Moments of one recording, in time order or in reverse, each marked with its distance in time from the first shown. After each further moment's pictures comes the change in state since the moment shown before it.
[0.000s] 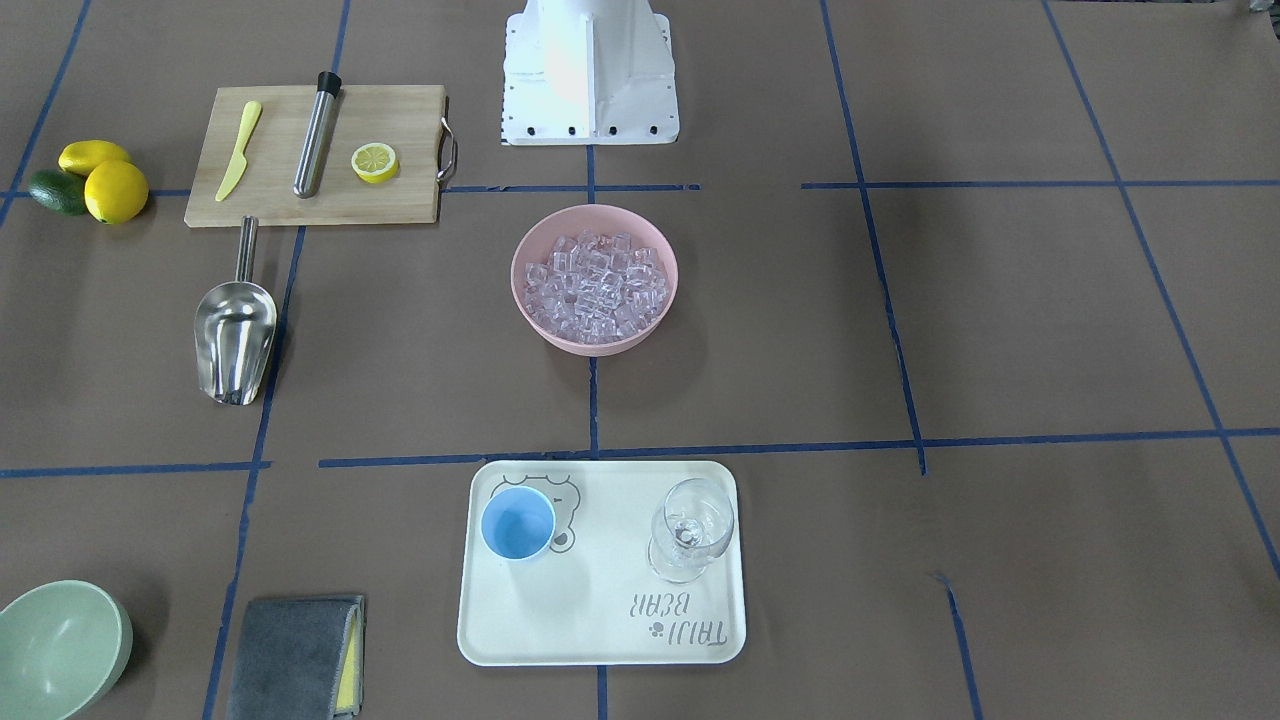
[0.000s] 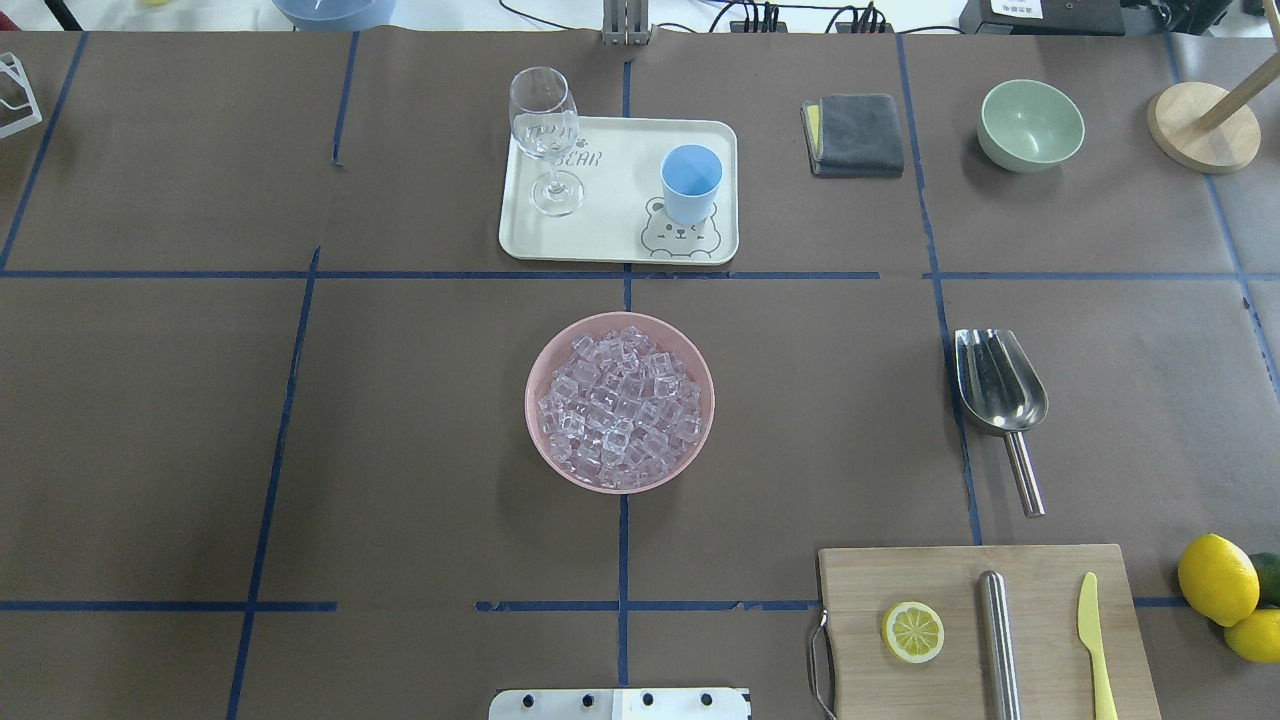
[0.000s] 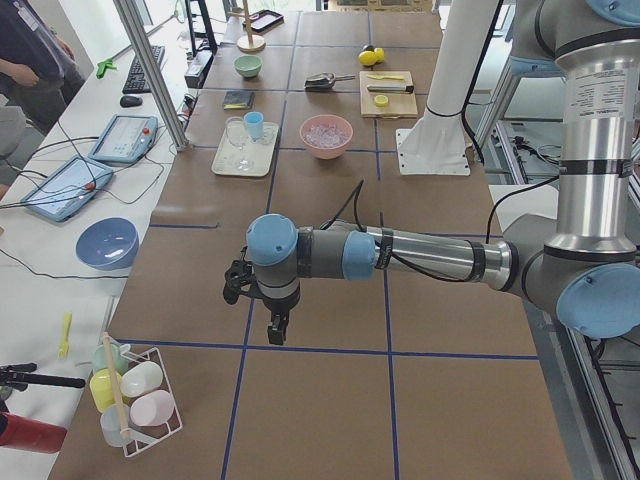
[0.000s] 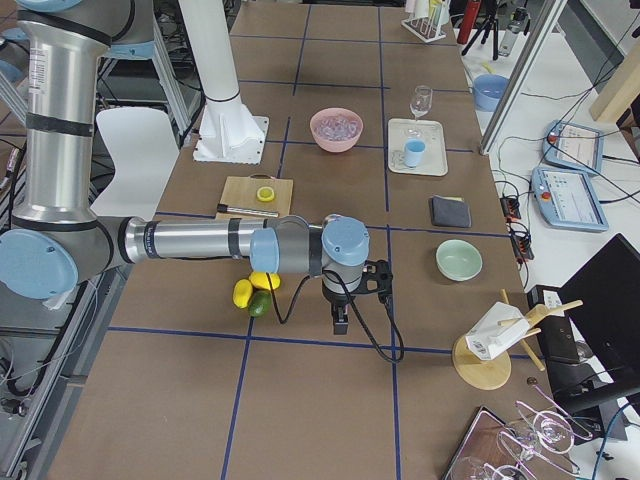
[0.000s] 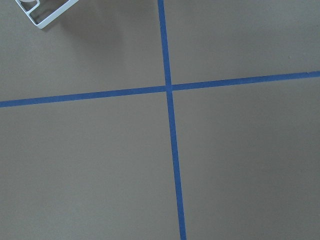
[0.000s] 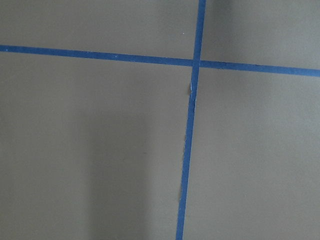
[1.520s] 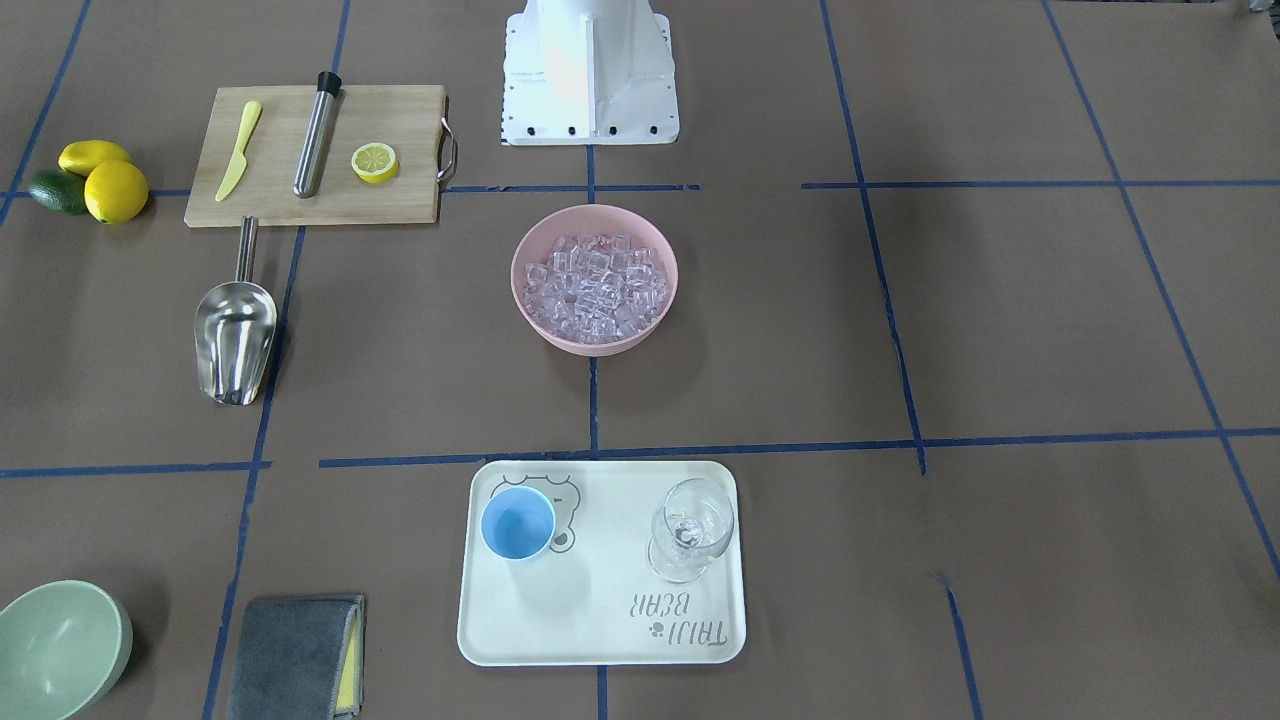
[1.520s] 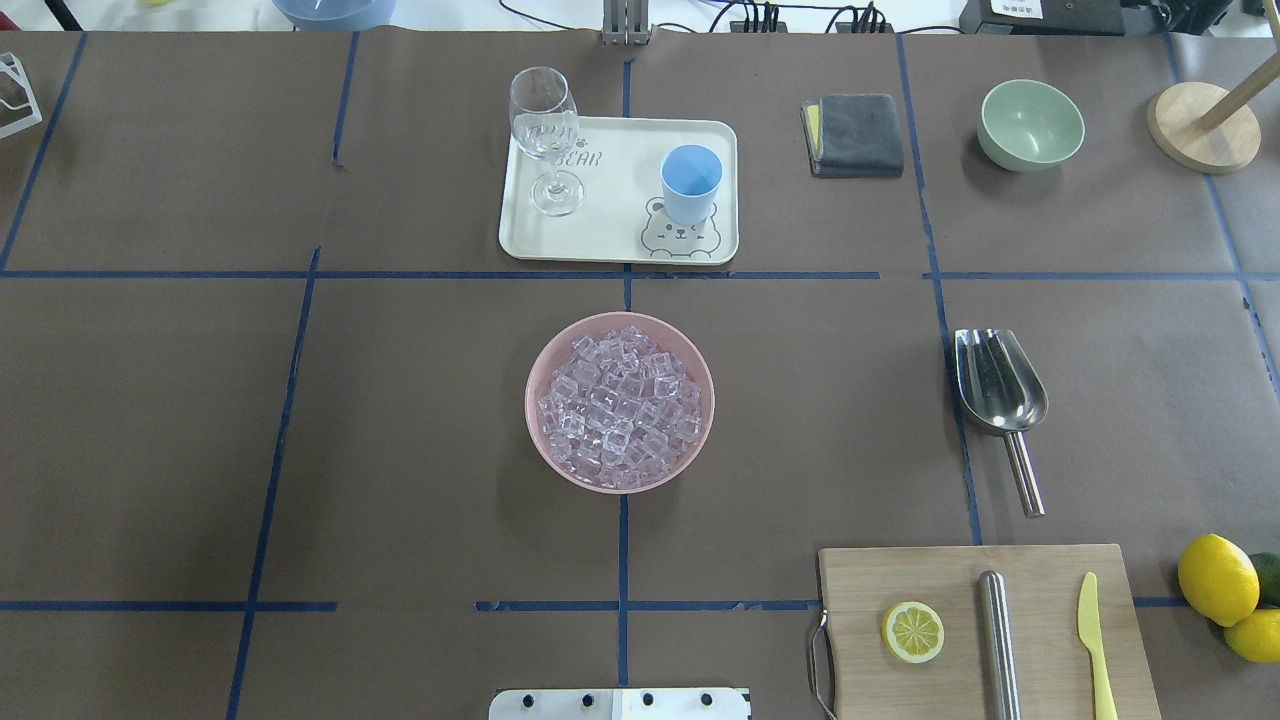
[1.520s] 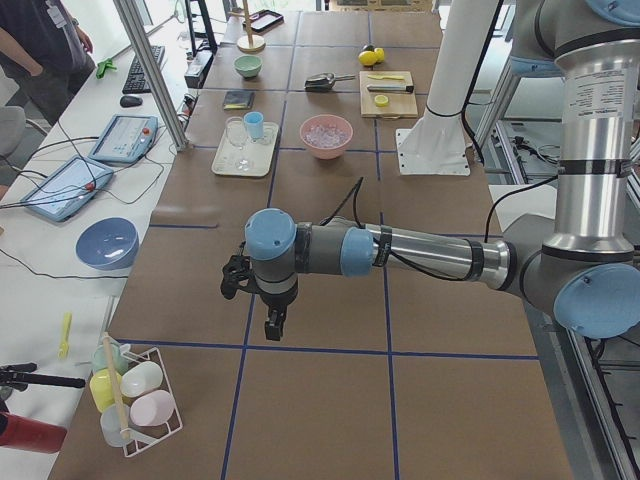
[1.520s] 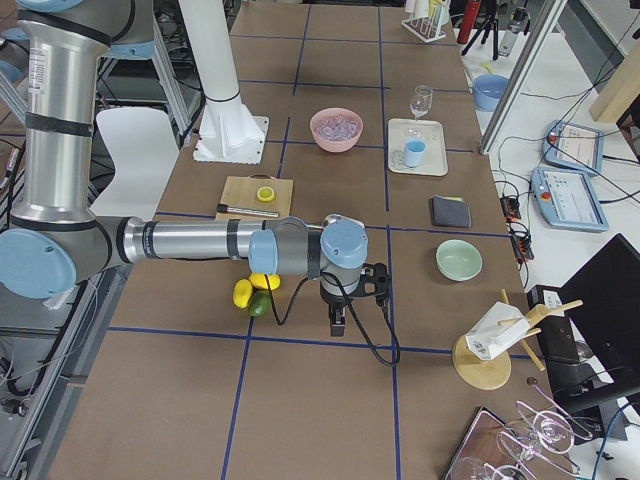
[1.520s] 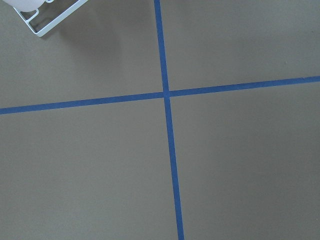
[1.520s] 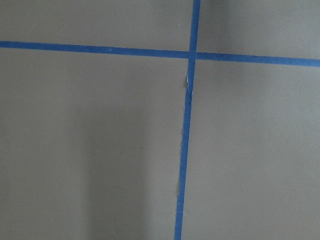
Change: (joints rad) left arm 0.003 -0.008 -0.013 -0.004 0.000 -0.005; right arm -0.005 -0.010 -0.004 -0.002 -0.003 0.012
